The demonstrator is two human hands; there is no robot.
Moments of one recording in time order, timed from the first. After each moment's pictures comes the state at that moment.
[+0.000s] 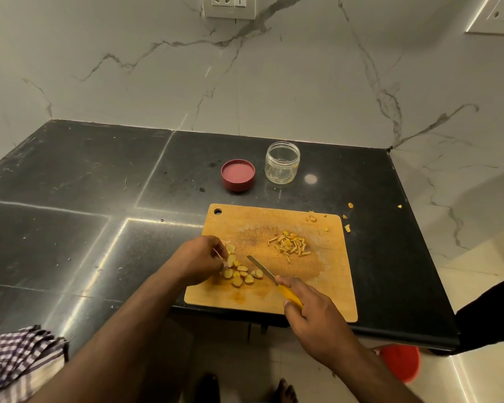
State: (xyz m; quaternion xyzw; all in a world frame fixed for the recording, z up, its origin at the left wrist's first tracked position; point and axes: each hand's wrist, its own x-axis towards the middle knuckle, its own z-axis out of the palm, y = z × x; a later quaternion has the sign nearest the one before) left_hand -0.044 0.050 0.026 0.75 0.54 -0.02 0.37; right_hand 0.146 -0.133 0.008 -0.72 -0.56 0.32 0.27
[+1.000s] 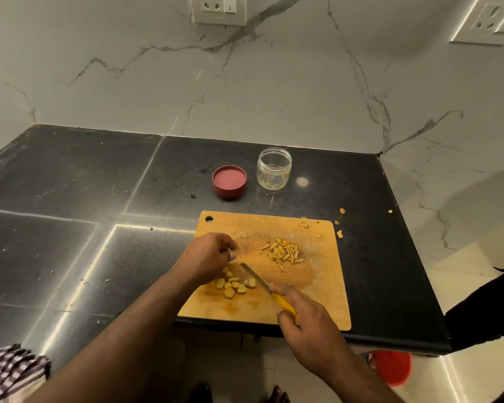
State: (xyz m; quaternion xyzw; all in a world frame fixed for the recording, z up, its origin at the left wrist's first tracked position) left_hand -0.009 0.059 0.027 0.77 0.52 0.05 0.37; right_hand 0.146 -0.129 0.015 -0.72 -0.55 0.32 0.26
